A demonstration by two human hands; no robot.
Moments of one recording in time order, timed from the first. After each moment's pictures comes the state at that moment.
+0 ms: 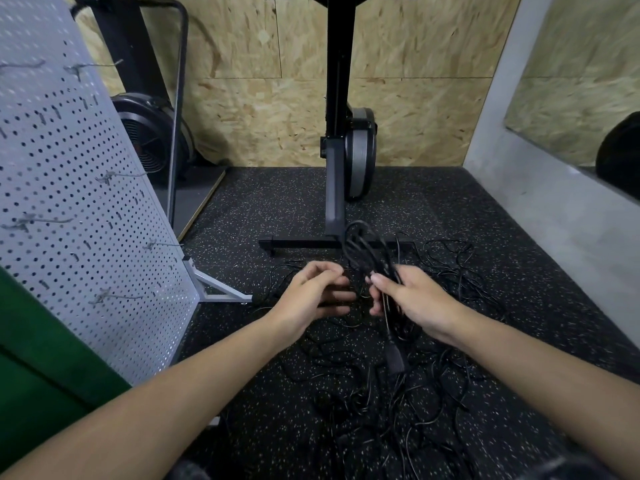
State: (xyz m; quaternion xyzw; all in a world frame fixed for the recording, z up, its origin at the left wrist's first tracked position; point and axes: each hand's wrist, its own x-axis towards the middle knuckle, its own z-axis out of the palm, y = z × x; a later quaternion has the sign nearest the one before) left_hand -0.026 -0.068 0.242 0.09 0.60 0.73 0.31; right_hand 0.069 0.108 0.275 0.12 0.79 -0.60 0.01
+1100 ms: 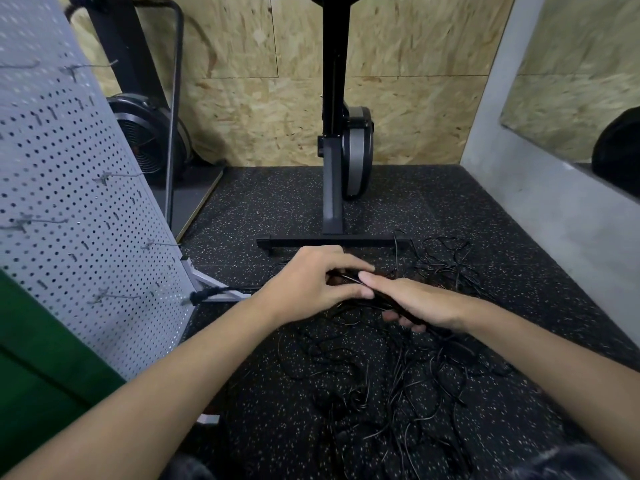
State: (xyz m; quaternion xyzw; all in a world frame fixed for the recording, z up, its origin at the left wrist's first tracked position) left_hand -0.023 -0.080 0.293 0.52 0.78 0.34 -0.02; right_hand 0.079 0.119 0.294 0.11 0.86 -0.46 0.20
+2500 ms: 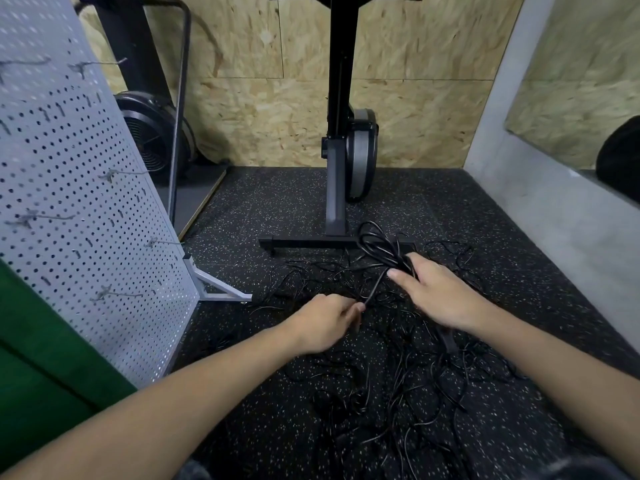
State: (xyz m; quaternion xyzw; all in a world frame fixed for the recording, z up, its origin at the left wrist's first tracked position) left_hand -0.012 -0.065 0.235 0.39 0.86 0.27 0.19; right_hand 0.078 0.135 0.294 0.13 0.95 -0.30 0.02
